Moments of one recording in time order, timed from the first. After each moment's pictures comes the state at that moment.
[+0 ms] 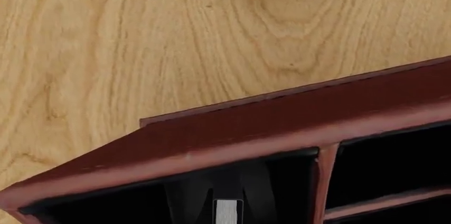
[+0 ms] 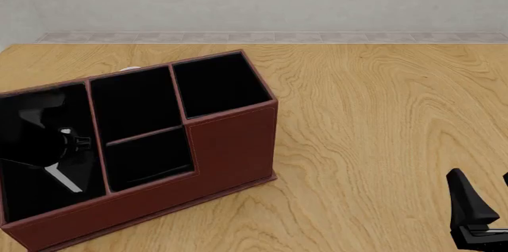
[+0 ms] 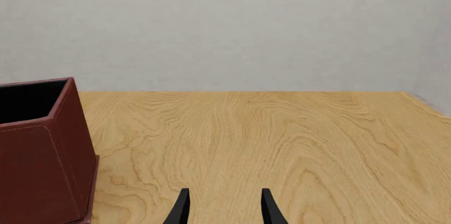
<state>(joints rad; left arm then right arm) 0.15 1.33 -0.76 0.59 -0.01 0.00 0.01 -0.01 0.00 0.00</state>
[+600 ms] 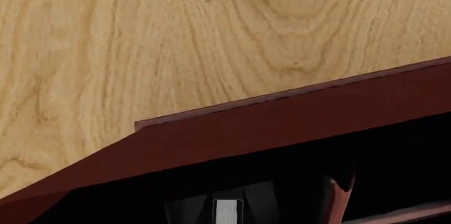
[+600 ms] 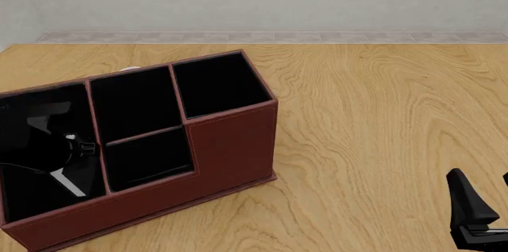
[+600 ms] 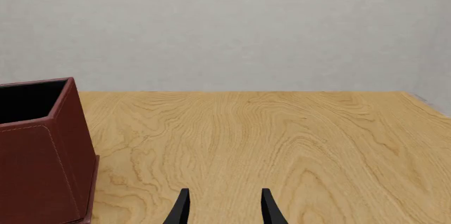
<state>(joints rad) 0.15 1.37 -0.73 0.53 0.00 0.00 0.01 -0.01 0.00 0.00</state>
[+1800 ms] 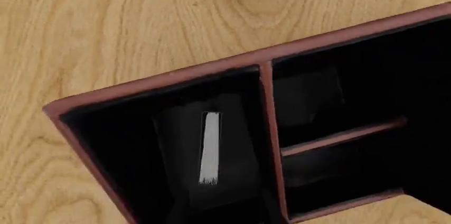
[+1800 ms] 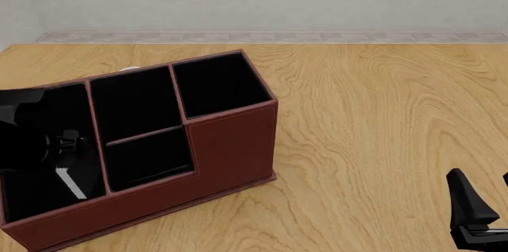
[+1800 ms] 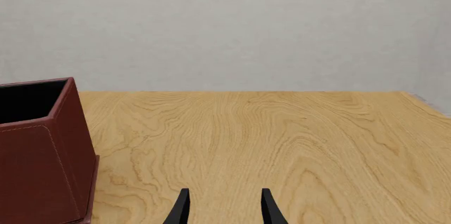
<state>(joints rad) 0.09 1.09 -0.76 0.77 -0.01 0.00 0.01 -0.01 0.00 0.00</state>
